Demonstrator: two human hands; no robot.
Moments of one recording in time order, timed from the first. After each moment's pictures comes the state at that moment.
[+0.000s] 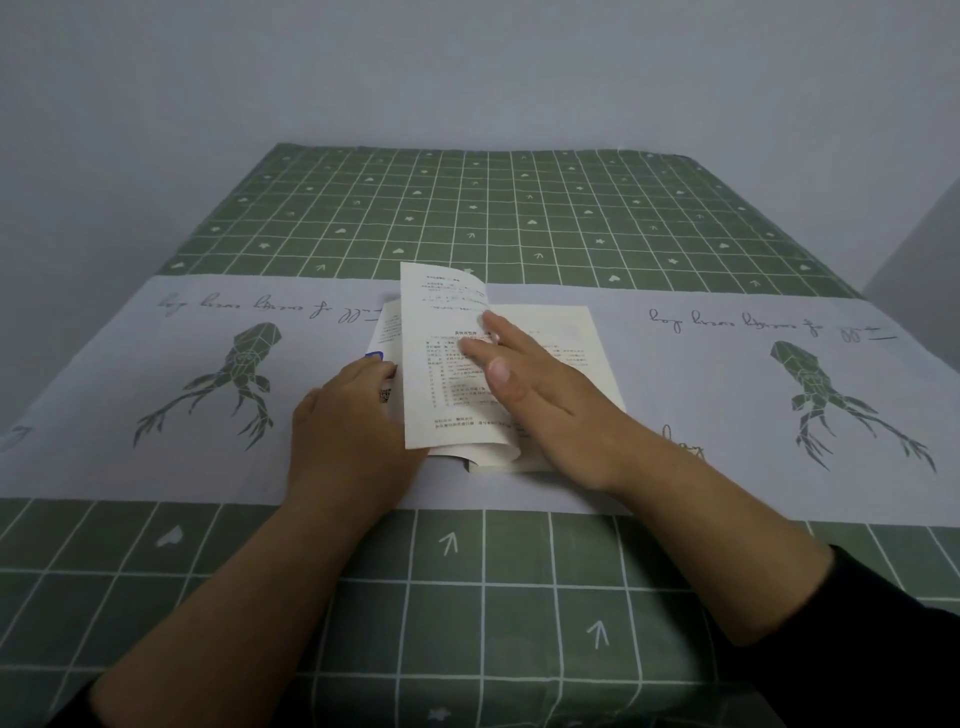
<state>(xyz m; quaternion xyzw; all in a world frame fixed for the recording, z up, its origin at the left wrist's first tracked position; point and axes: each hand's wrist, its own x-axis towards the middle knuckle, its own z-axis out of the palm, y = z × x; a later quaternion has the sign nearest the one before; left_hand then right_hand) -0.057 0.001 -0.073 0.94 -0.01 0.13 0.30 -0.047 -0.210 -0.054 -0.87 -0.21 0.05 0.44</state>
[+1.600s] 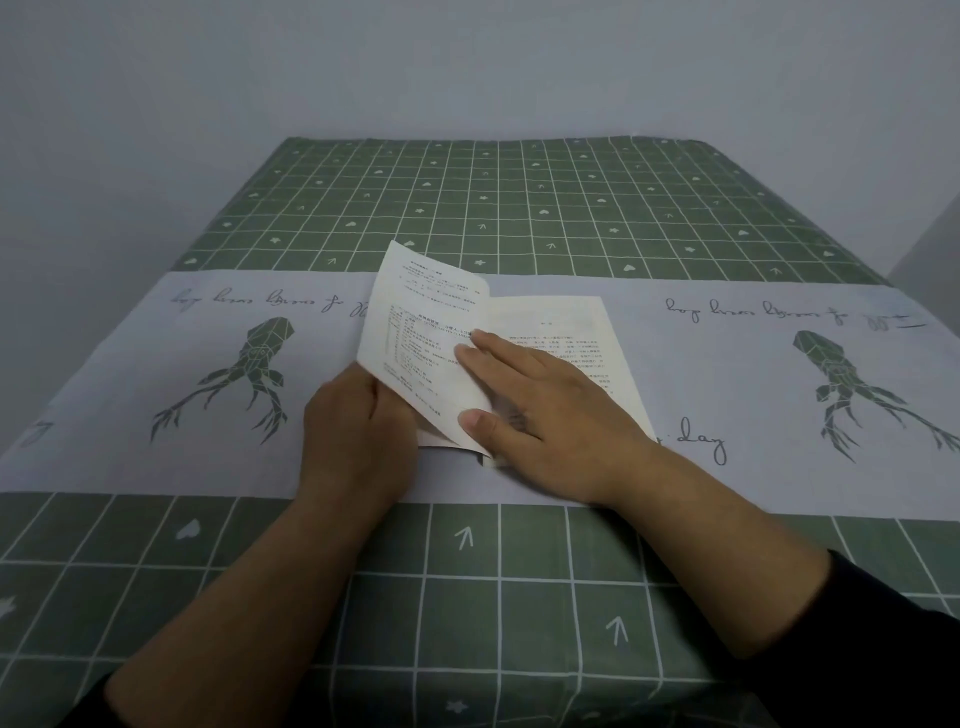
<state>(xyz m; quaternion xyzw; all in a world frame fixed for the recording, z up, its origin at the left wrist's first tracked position) -0.059 0.002 -0.082 0.88 0.02 0.21 0.43 -0.045 -0.198 -0.068 -0.94 -0.25 0.00 0.21</state>
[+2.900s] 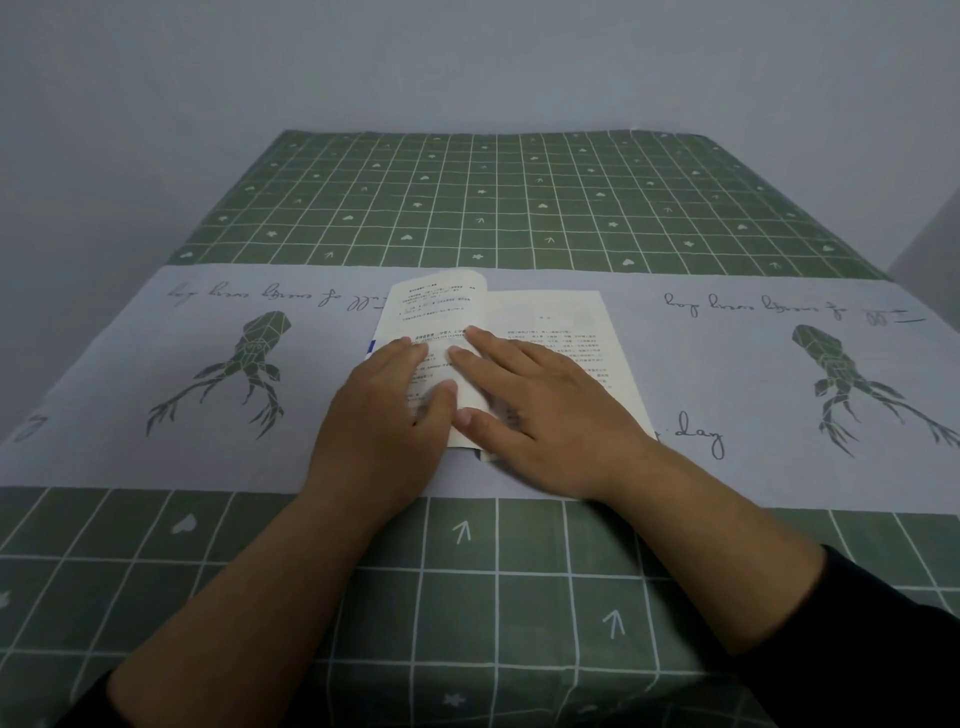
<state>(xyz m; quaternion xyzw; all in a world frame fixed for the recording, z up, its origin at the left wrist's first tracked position) -0.058 -0.005 -0.084 0.93 -0.05 0.15 0.33 -0.047 -0.196 -0.066 -0.95 -0.26 0.00 0.17</state>
